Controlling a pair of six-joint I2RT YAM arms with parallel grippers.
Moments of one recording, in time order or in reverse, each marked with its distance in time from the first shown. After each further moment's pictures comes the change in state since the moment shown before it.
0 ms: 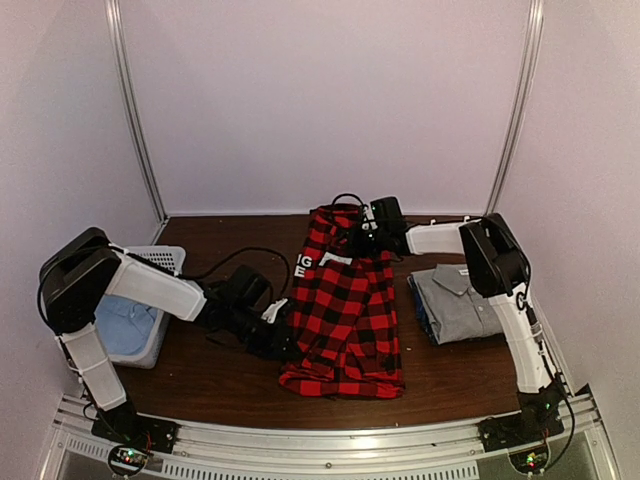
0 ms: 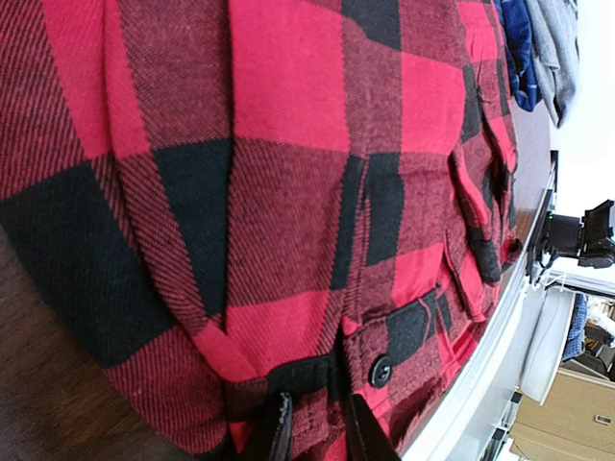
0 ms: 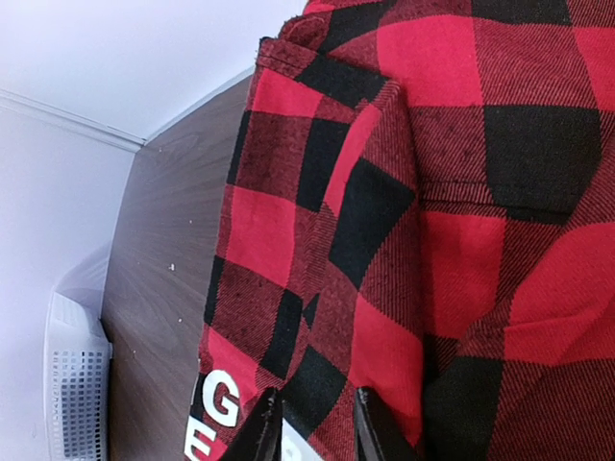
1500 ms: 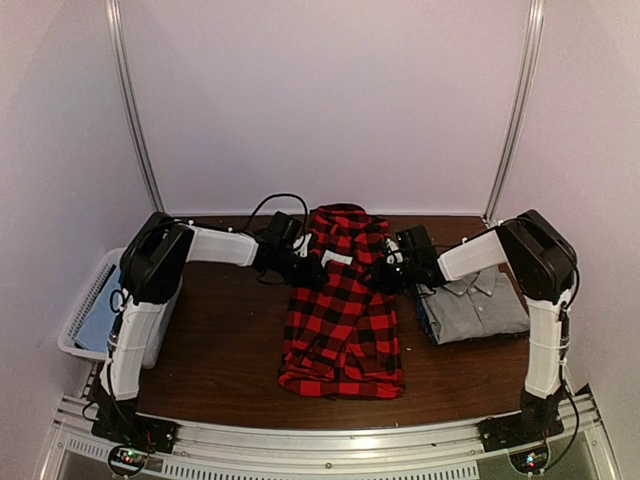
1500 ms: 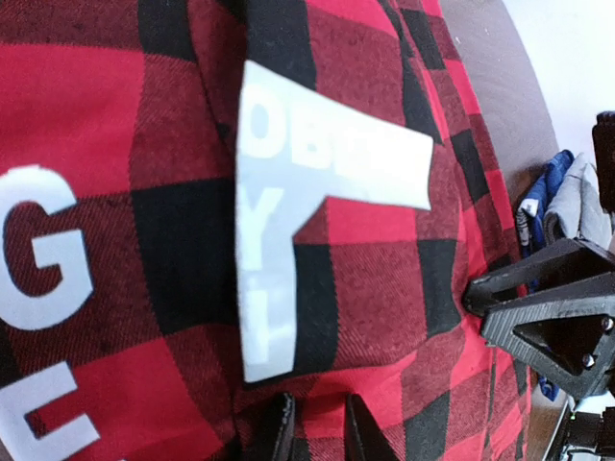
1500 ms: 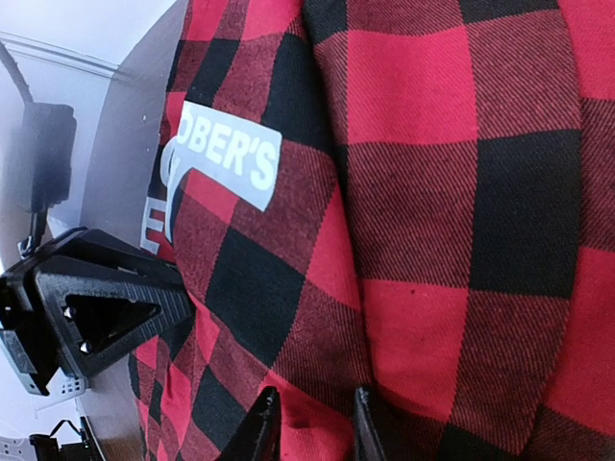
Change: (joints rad) left arm 0.156 0.548 0.826 -0.115 -0.193 0.090; right arm 0.023 -0.402 -0.686 0.135 -0.014 -0.023
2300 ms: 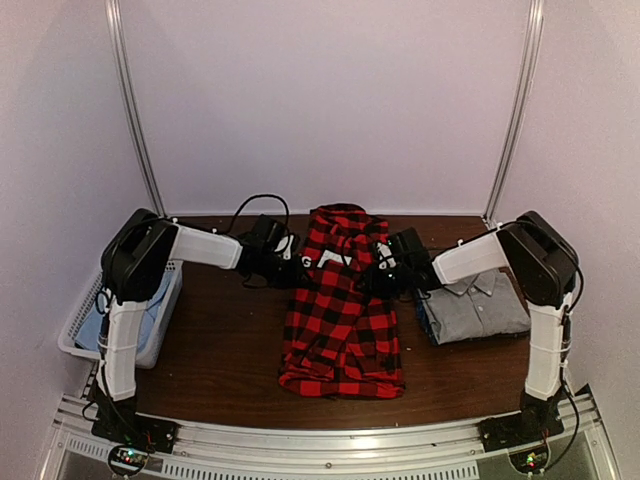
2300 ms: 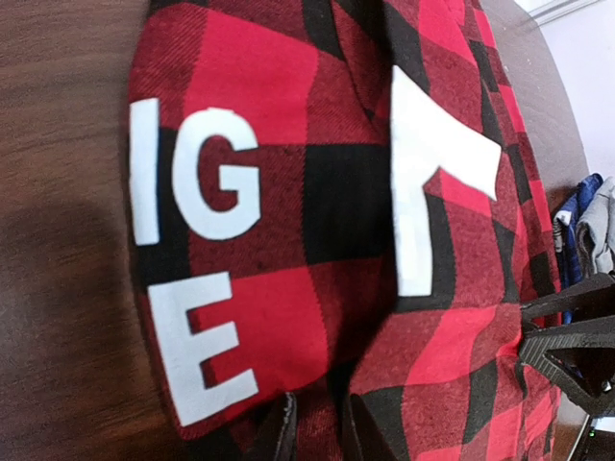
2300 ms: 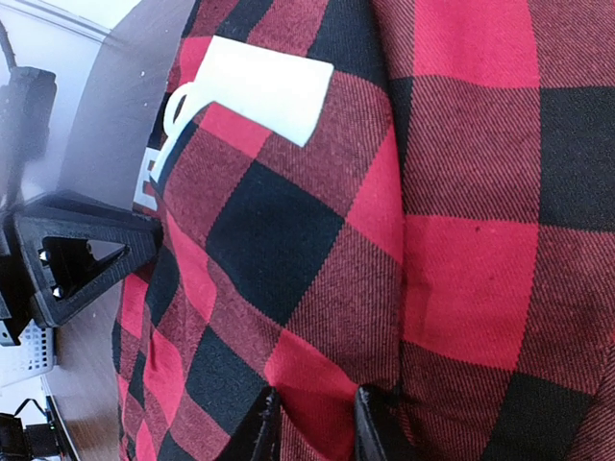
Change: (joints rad) left arm 0.039 -0.102 -0.179 0.058 -0.089 -0.001; right arm 0.074 -0.039 -0.010 -0.079 0.086 -0.069
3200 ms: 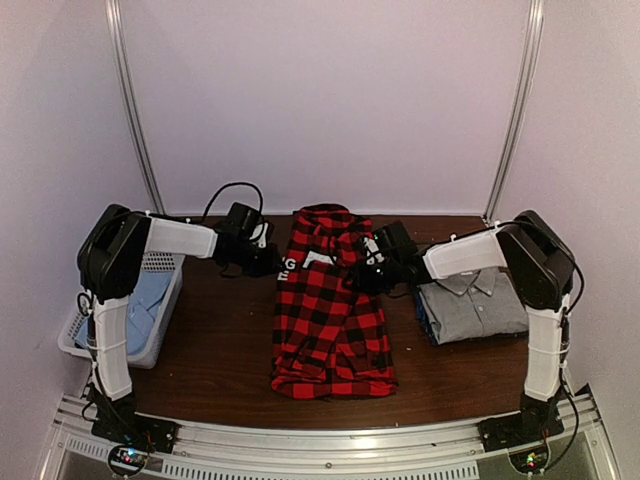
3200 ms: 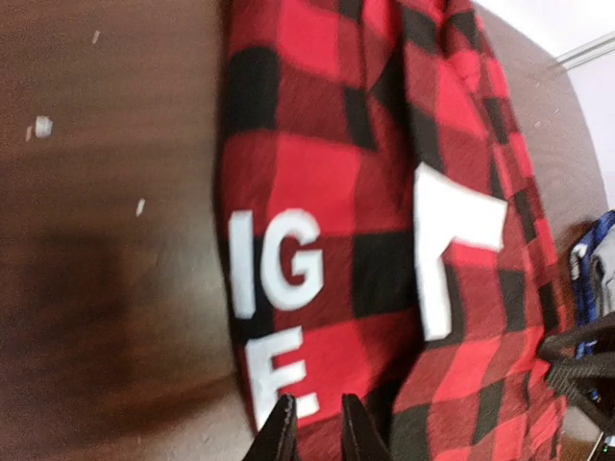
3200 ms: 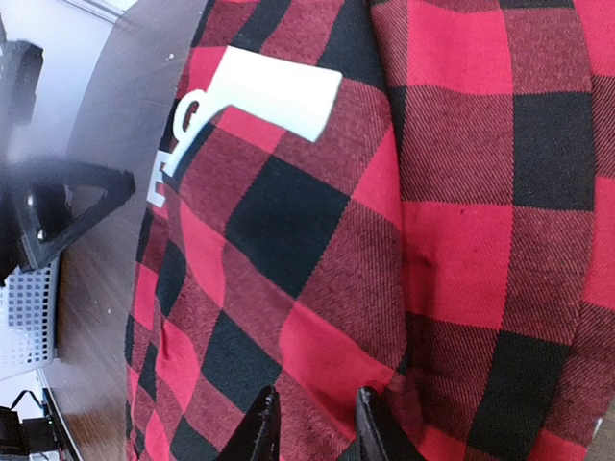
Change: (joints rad) left arm 0.109 -0.142 -0.131 -0.037 -0.038 0.067; right arm 0.063 0.019 0.109 -0.101 0.037 -0.013
